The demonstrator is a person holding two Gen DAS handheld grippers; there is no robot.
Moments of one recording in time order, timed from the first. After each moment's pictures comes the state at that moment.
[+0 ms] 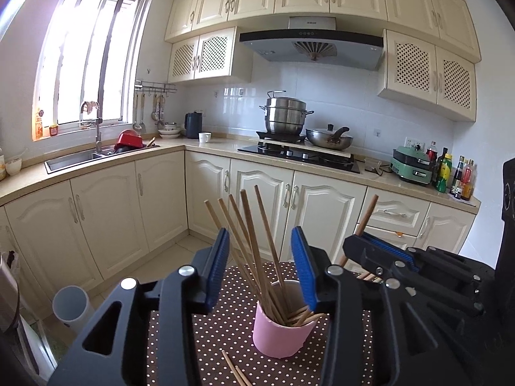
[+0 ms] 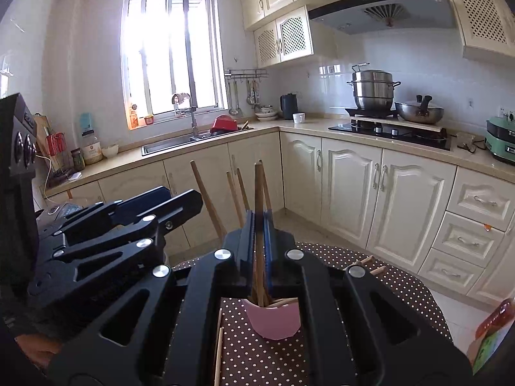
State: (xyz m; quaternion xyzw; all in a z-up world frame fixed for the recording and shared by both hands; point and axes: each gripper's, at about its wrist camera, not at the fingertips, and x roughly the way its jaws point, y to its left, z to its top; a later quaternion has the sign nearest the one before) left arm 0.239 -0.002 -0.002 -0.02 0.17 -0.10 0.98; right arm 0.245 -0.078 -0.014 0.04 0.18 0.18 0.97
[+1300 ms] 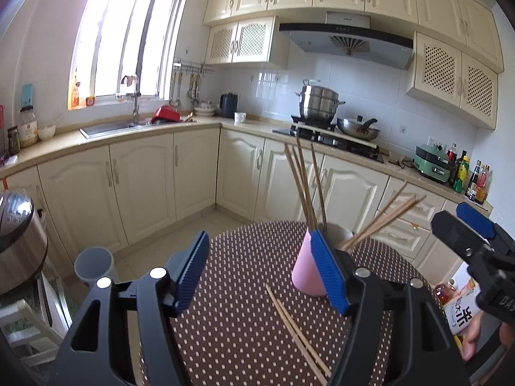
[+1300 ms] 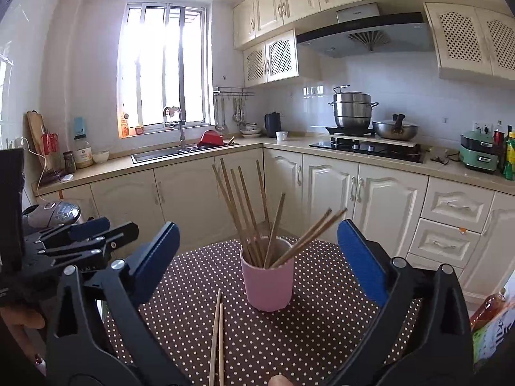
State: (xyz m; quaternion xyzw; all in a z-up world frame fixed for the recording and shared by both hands) left arm 0.146 0.073 -0.033 -0.06 0.22 -0.04 0.97; right arm 0.150 -0.080 -0.020 0.02 0.14 0.13 0.98
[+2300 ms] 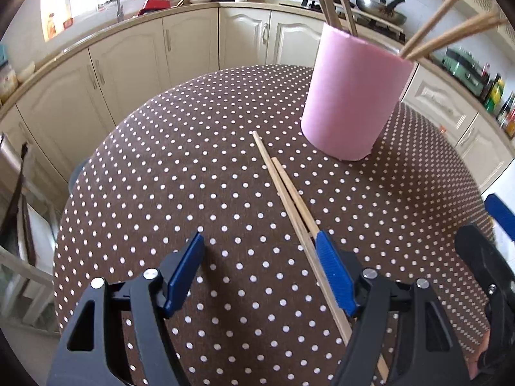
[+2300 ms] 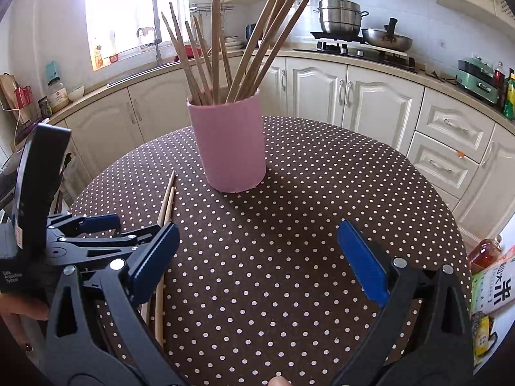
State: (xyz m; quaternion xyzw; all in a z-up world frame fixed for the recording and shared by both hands) left arm 0.213 0.017 -0.197 -0.01 0.46 -0.02 0.89; right arm 0.186 -0.099 -0.157 0.01 0.32 0.10 0.94
